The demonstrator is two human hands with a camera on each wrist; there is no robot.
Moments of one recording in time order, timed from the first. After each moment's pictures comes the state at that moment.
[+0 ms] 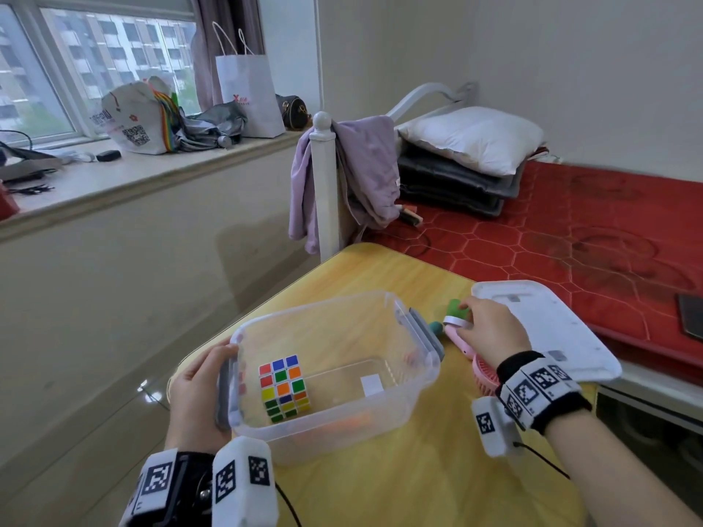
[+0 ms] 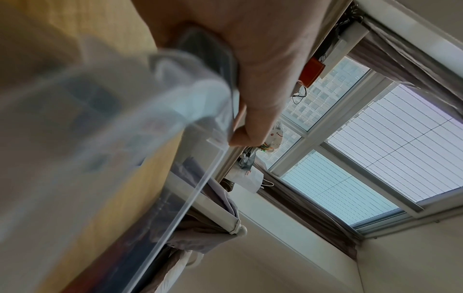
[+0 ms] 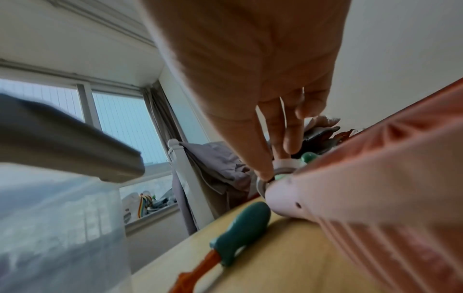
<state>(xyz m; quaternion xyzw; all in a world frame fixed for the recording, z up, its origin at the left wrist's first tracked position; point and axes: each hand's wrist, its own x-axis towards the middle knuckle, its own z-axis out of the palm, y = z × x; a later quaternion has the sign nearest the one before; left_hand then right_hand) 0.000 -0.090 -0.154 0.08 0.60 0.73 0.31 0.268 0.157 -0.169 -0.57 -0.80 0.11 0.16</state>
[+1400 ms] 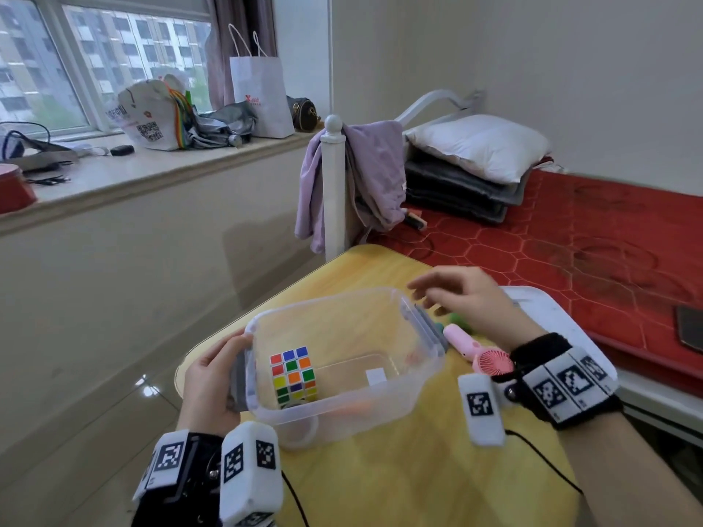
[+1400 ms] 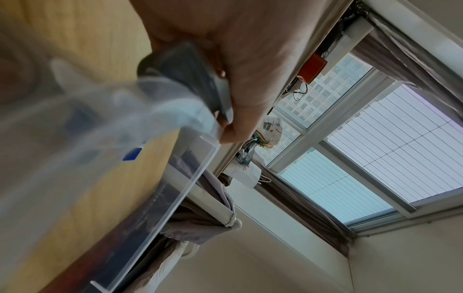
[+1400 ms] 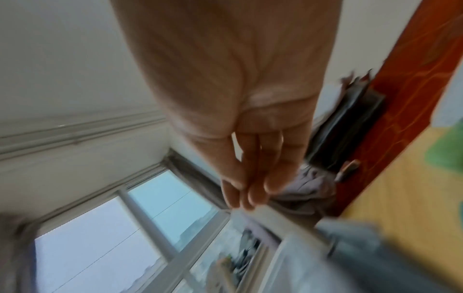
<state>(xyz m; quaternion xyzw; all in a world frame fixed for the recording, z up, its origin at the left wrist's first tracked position) -0.005 -0.093 -0.159 0.12 0.58 0.72 0.36 0.250 0.106 -0.085 -0.32 -0.82 0.40 0.27</state>
